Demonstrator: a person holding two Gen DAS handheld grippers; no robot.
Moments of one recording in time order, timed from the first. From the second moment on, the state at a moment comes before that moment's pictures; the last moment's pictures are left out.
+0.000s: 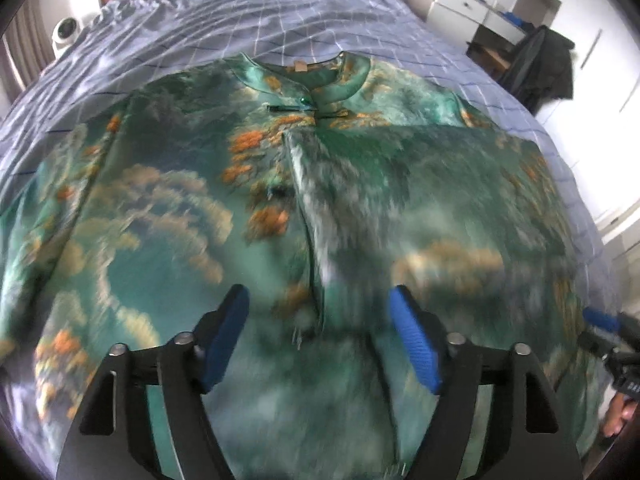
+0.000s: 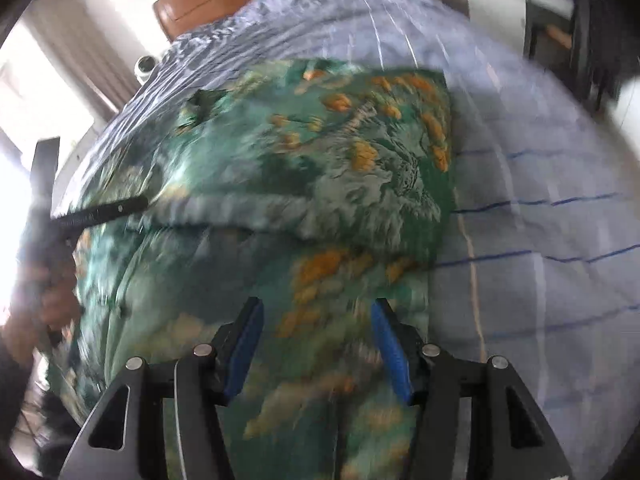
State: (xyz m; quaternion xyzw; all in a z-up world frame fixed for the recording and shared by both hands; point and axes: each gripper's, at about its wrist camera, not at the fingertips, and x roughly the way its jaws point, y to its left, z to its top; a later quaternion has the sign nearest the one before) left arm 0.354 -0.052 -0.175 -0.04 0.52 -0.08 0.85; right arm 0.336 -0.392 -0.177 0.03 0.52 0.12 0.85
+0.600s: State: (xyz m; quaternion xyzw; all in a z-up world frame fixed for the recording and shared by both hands) left arm 0.194 0.055 -0.154 0.00 0.48 0.01 0.88; right arm 0.201 -0.328 -0.125 0.01 0.43 0.08 0.90
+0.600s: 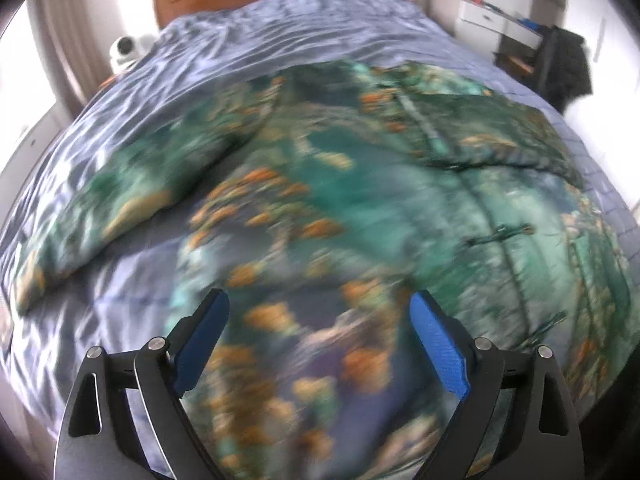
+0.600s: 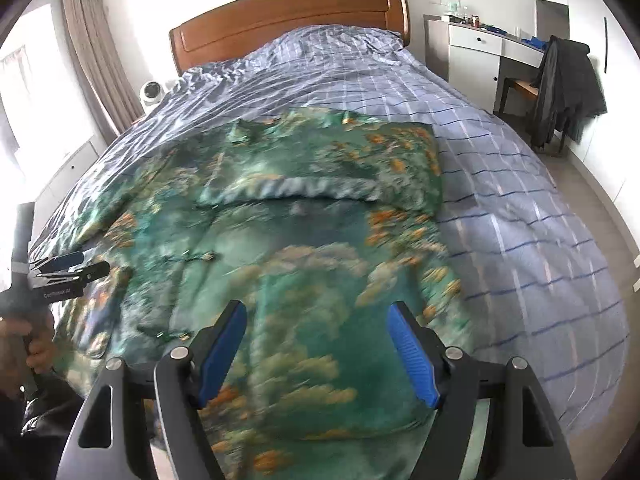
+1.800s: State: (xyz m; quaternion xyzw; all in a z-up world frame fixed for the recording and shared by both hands) left arm 0.201 0.400 -0.221 -0.40 0.38 0.33 0.77; right arm 0.159 -0.263 -0.130 -0.07 0.44 0.14 0.88
